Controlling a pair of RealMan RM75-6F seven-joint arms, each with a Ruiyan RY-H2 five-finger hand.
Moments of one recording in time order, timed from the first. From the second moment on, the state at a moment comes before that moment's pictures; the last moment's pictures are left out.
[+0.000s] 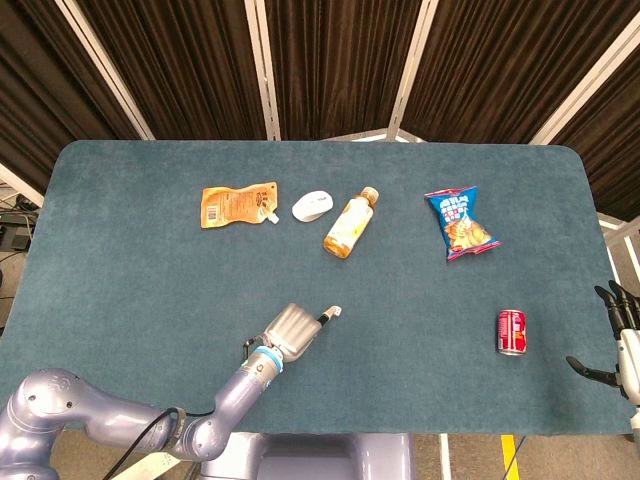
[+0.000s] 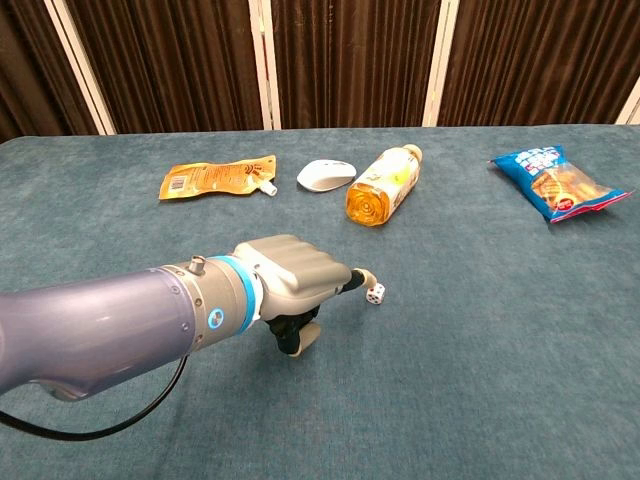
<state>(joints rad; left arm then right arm) -1.04 -1.83 -0.17 -1.64 0.52 1.00 1.17 0.05 -1.06 0.10 -1.55 -1.40 1.42 0.18</state>
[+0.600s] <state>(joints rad) -1.10 -1.82 -0.10 -1.66 0.46 1.01 1.13 0.04 -1.07 0.09 -1.55 -1.41 1.43 0.17</state>
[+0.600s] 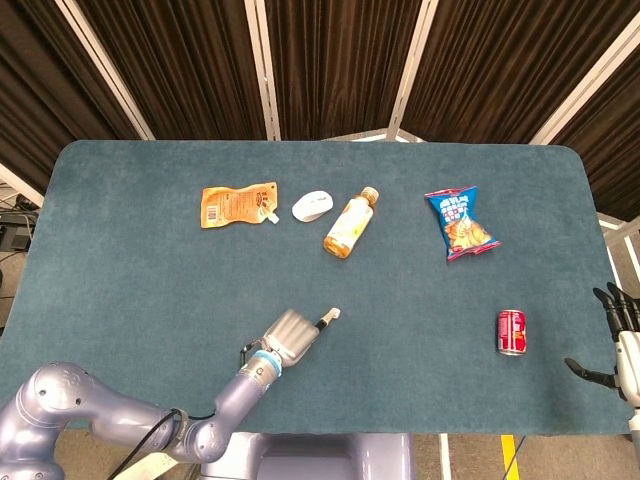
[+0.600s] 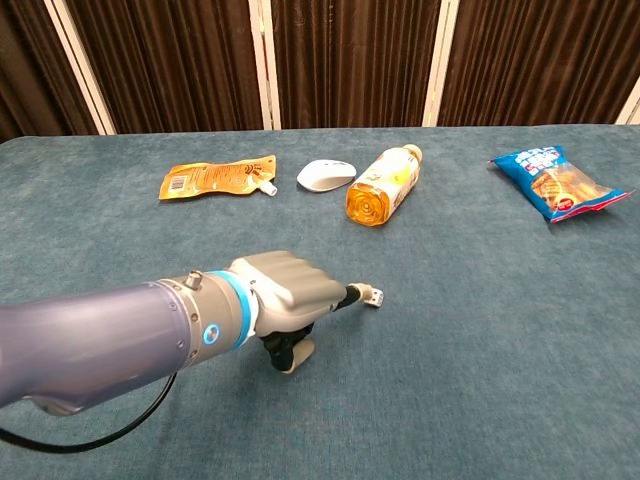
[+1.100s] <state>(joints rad) -1.03 -1.71 0.01 -1.86 0.63 1.12 1.06 0.03 -1.07 0.08 -1.57 -1.46 1.49 0.14</state>
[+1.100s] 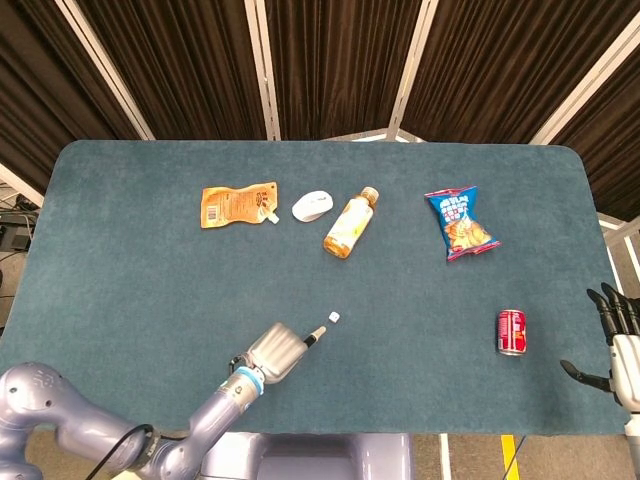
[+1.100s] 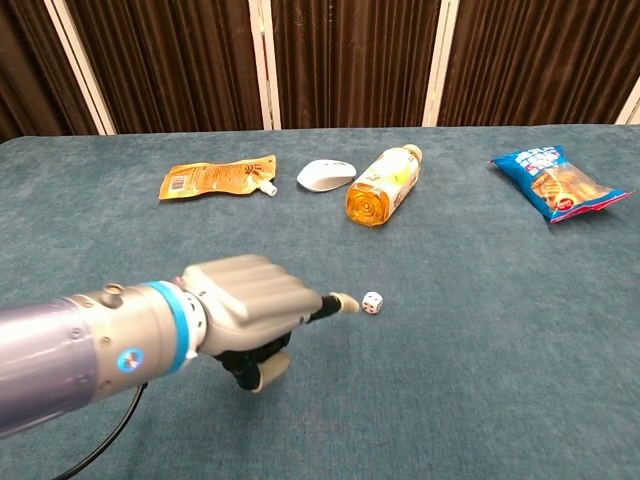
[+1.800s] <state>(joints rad) -0.53 -1.37 0.36 -1.93 1.32 1.71 0.69 0.03 -1.09 0.06 -1.60 -1.49 1.49 0.05</state>
